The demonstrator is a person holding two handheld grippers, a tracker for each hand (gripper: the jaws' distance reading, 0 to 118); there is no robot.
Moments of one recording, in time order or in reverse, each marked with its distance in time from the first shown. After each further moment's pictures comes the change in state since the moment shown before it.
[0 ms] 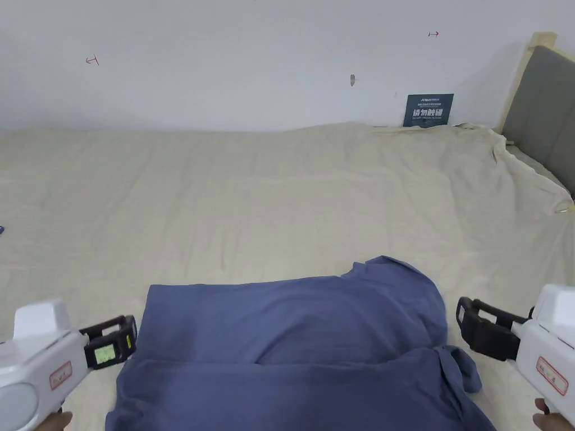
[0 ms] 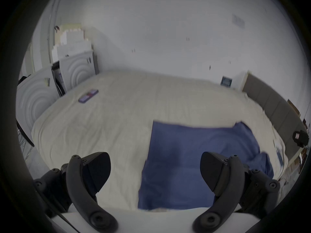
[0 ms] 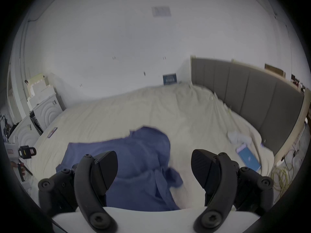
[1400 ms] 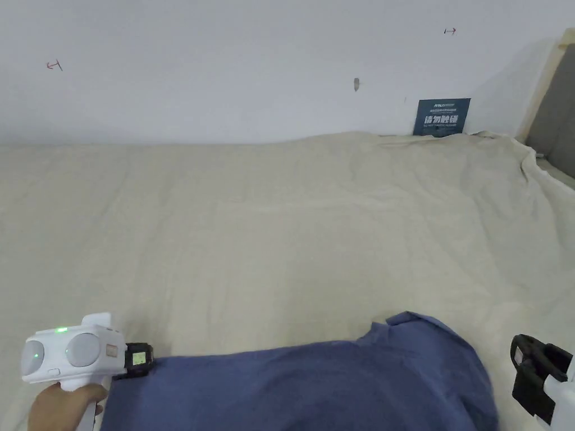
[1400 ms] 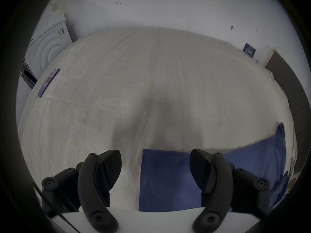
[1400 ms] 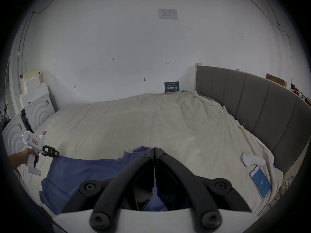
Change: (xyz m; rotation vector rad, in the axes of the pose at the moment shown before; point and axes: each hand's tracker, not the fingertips) left arm 0.015 0.034 -0.336 -0.510 0.029 -0.076; right arm -0.008 0.019 -0.135 -0.016 -0.032 0.024
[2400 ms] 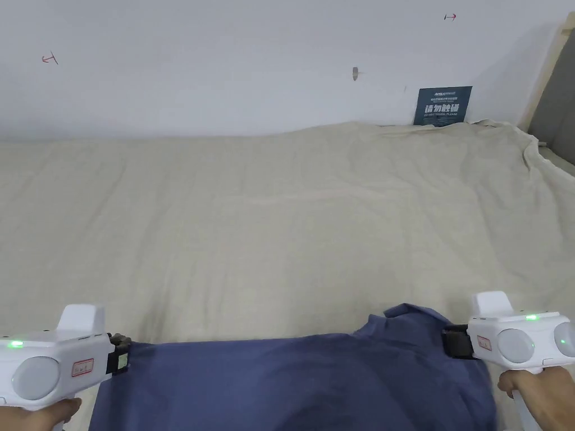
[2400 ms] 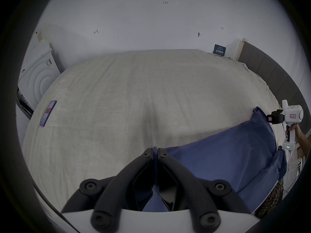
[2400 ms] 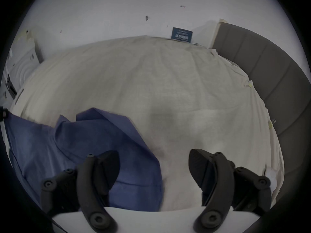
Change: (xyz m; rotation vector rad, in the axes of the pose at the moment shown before) left arm 0.015 -0.026 0.099 0.185 -0.115 -0.171; right arm 0.033 -0.033 -0.230 -0.475 -0.023 0.231
